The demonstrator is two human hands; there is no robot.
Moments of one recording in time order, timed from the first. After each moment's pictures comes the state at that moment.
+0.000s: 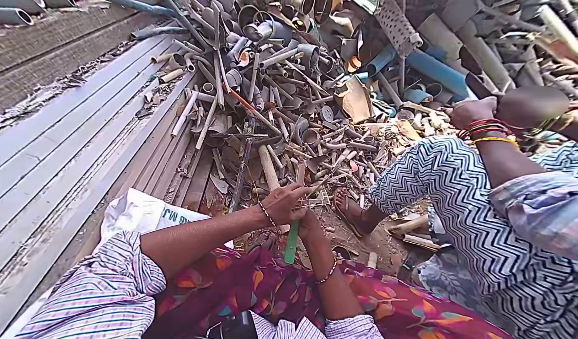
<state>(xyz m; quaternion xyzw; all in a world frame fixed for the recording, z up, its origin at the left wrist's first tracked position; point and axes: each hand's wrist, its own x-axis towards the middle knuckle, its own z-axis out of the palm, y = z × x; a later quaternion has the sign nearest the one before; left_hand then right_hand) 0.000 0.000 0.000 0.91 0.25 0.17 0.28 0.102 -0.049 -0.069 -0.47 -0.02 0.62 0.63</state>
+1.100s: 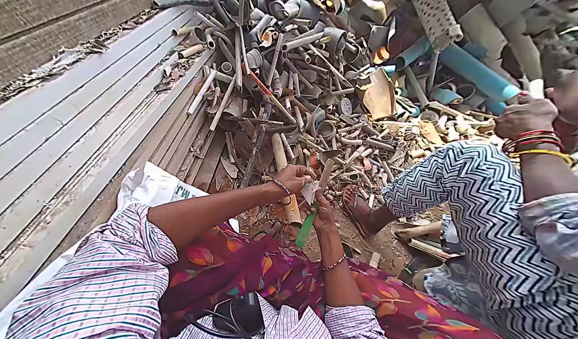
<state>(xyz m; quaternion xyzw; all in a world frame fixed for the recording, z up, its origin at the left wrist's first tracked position) 0.000 0.017 0.016 0.65 0.44 0.17 0.60 0.135 -0.036 -0.106 -0.36 -0.07 0.68 0.64</state>
